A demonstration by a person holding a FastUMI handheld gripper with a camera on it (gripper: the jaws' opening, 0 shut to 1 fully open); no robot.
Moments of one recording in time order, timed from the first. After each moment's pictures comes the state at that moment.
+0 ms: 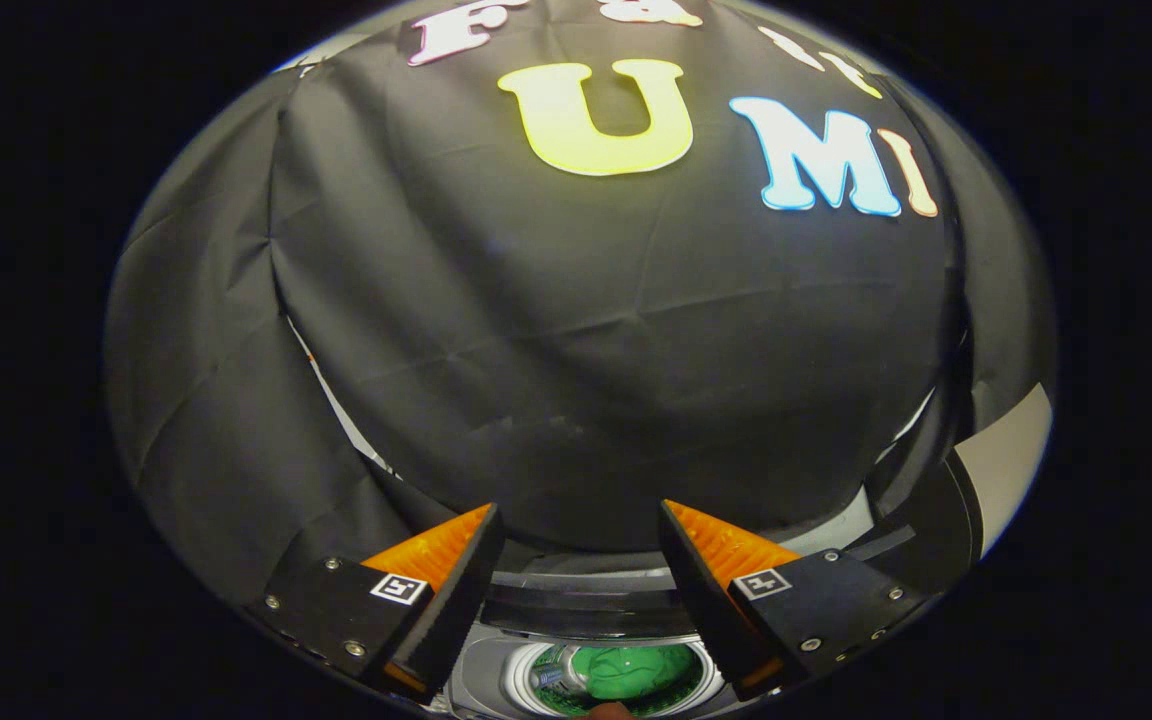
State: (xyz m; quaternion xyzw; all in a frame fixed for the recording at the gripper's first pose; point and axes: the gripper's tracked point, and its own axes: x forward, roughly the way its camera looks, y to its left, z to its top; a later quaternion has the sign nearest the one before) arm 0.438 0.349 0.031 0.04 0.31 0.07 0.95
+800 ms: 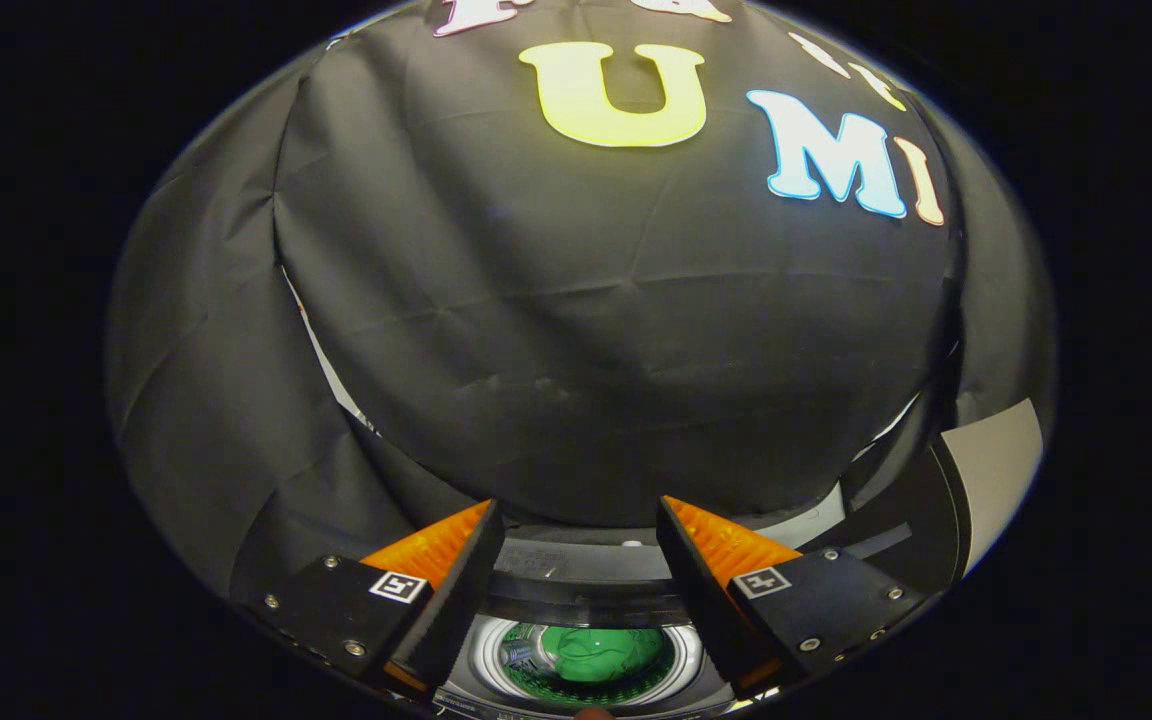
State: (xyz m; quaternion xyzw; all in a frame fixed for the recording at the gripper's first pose) arm 0.426 0.332 0.015 0.00 0.32 0.06 0.94
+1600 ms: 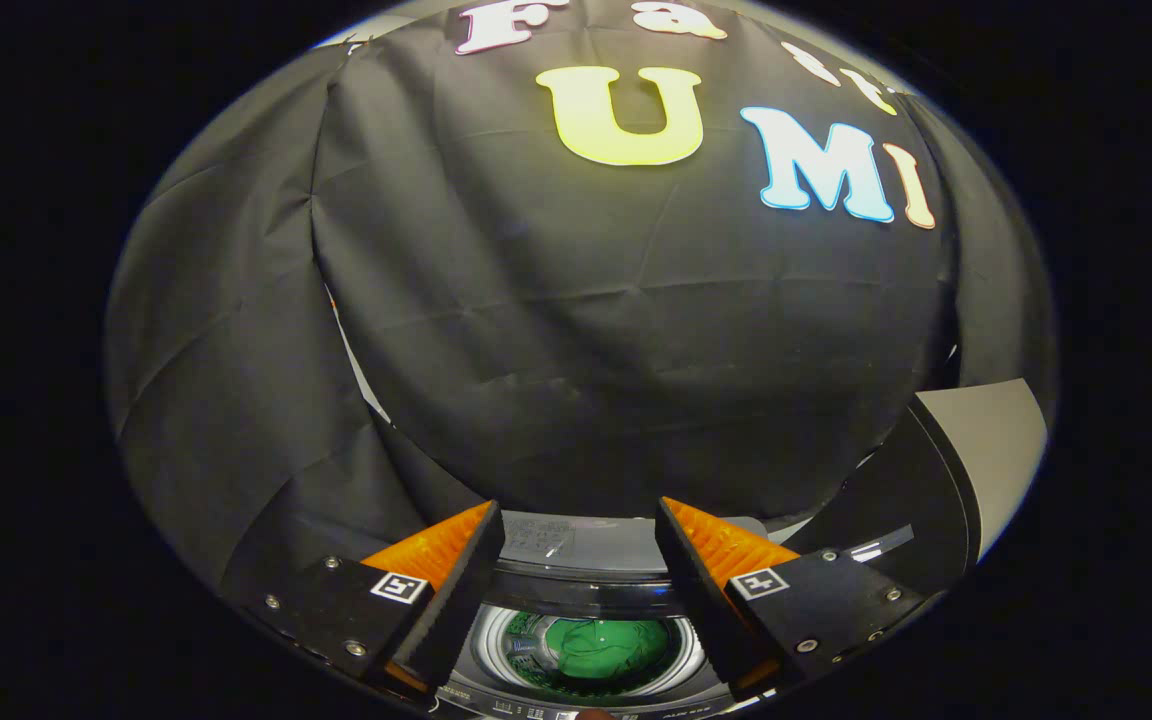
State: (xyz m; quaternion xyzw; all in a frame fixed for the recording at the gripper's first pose) arm 0.372 0.337 0.013 0.00 0.29 0.07 0.95
